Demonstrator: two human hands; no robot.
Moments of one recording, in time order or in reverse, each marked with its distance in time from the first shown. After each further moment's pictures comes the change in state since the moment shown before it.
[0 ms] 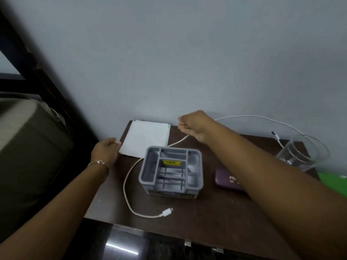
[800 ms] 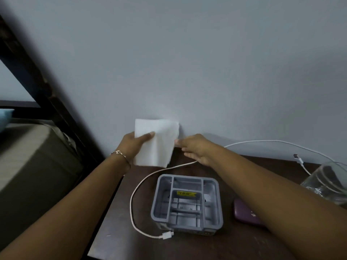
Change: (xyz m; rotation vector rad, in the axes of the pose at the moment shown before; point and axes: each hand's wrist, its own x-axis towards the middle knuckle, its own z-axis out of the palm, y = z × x) left_hand 0.018 0.090 0.020 -0.262 -0.263 0.061; right_hand 0.045 0.008 0.027 0.089 -0.149 0.066
